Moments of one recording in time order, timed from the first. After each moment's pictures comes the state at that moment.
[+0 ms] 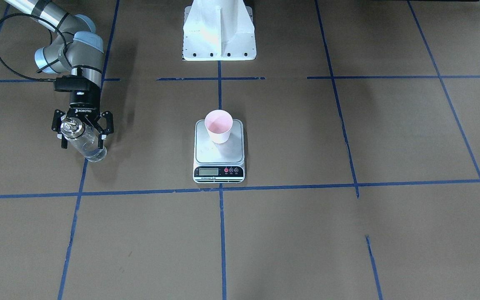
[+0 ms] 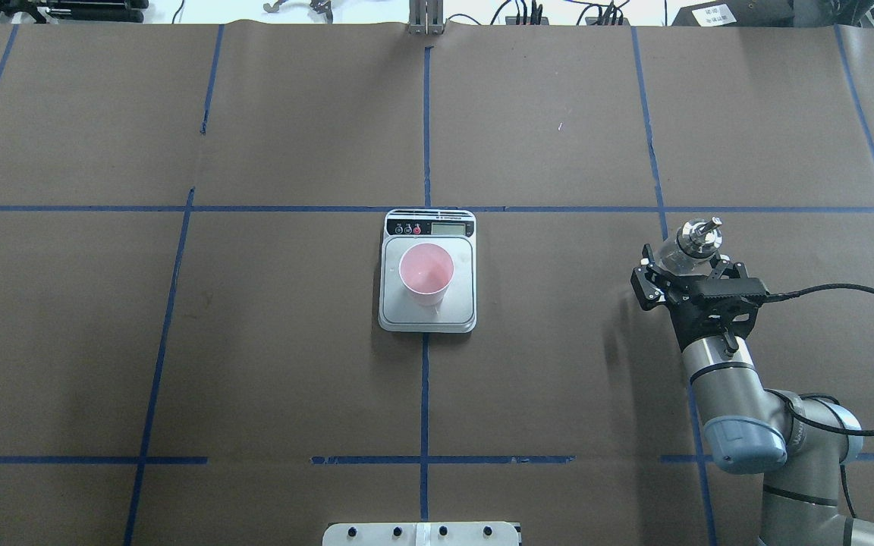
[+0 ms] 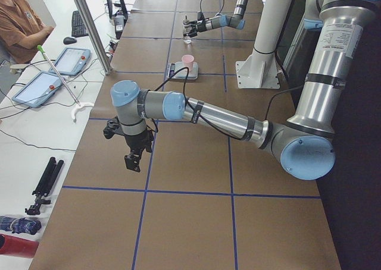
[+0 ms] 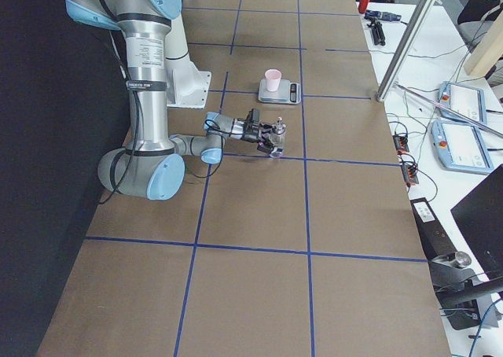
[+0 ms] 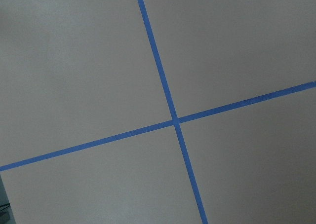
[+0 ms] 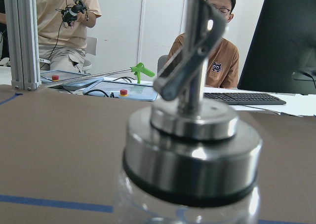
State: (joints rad) left arm -1.53 -1.78 -1.66 -1.30 -2.18 0.23; right arm 0.26 -1.53 1.59 -0.59 0.51 1.16
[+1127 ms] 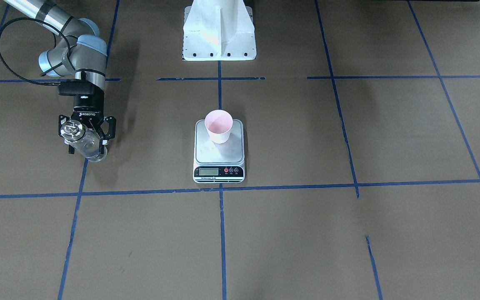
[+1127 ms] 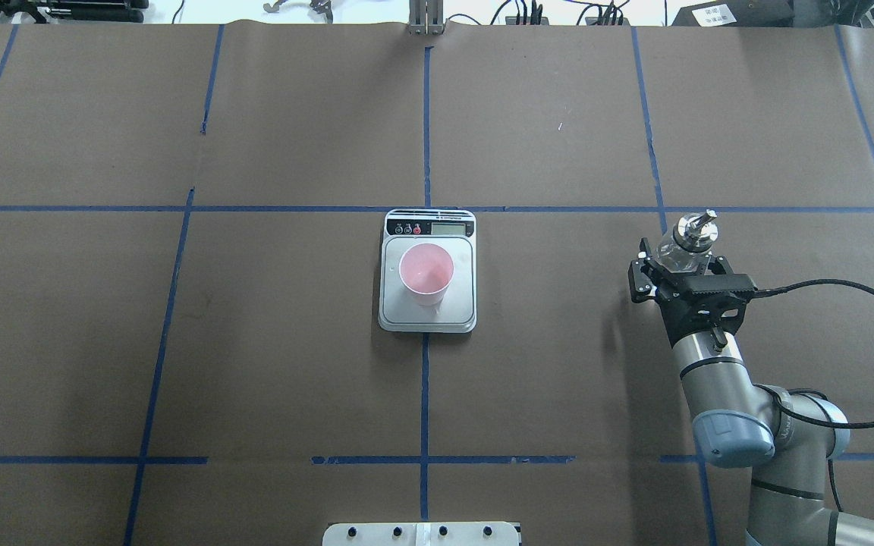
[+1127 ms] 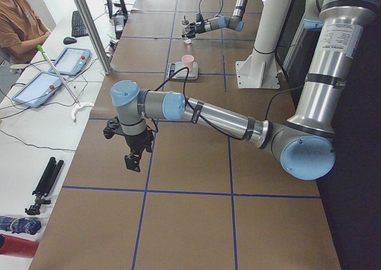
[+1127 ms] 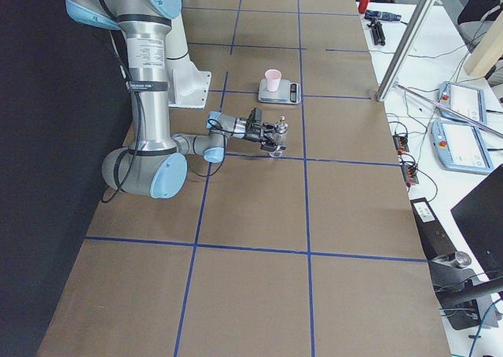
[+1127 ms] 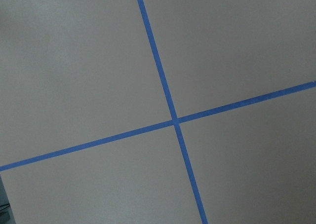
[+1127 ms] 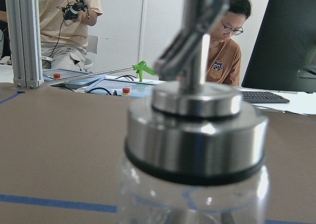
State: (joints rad) left arm -1.53 -1.78 -1.66 -1.30 -2.18 0.23; right arm 0.27 -1.50 1.56 -0.58 0.52 1.15
